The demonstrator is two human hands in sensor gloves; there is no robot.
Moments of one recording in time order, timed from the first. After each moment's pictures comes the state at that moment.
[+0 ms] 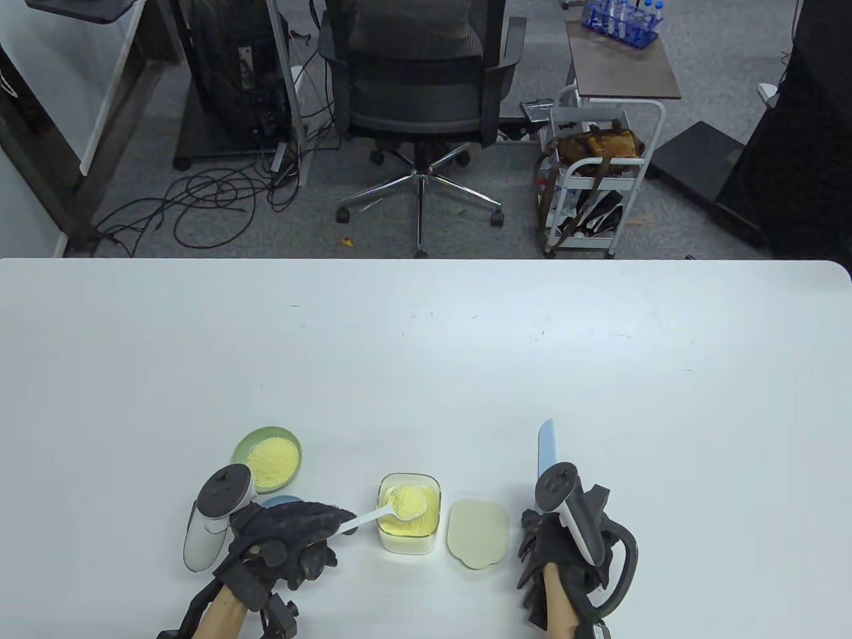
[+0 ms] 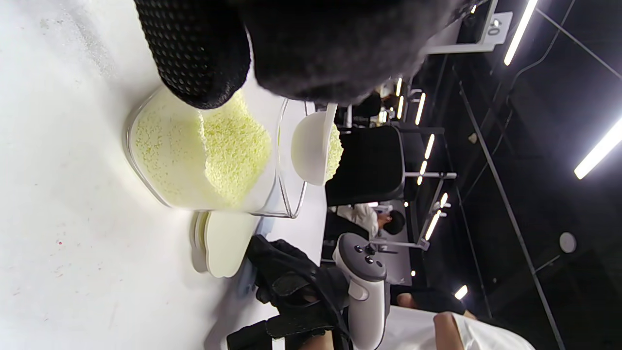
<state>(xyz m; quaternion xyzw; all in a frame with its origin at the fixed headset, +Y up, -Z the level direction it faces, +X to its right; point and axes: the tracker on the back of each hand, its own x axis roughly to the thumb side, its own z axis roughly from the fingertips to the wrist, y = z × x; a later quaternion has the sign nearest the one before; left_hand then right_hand) -0.235 -0.755 -0.232 -0.29 -0.13 0.64 0.70 0.160 -0.775 -0.243 -0.24 0.17 0.95 0.11</state>
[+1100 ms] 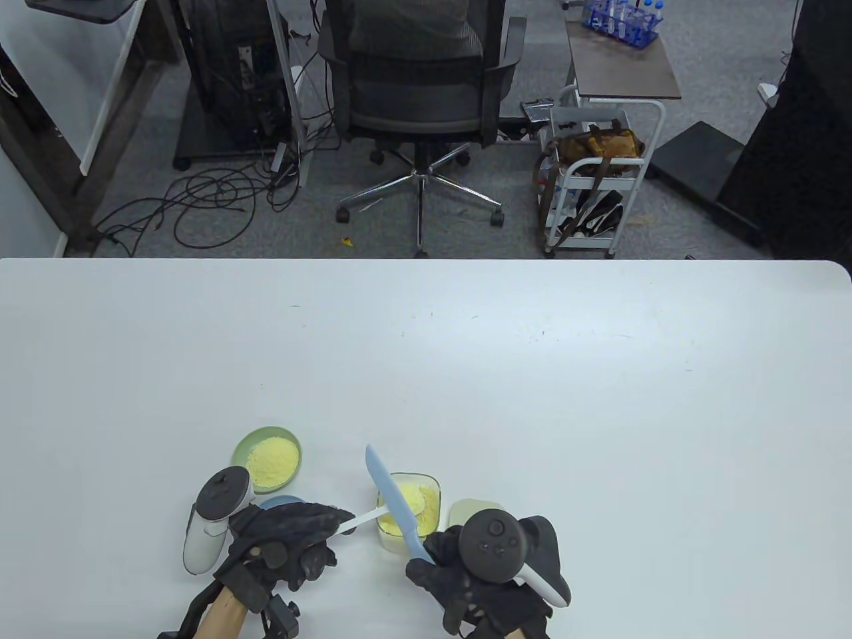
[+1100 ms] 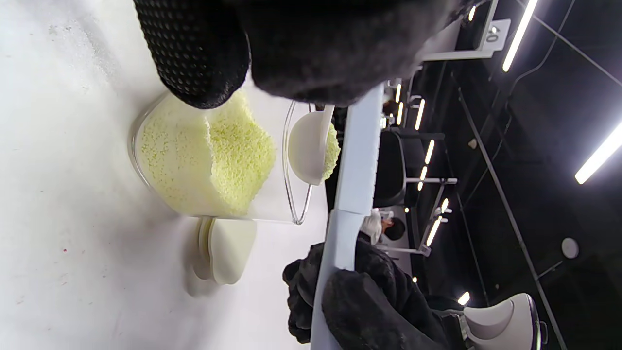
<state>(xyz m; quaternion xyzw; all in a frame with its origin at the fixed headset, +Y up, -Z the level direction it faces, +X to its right) -0.235 -0.754 -0.229 -0.28 -0.12 0.65 0.70 0.051 -0.703 -0.187 0.17 0.13 0.93 0.31</state>
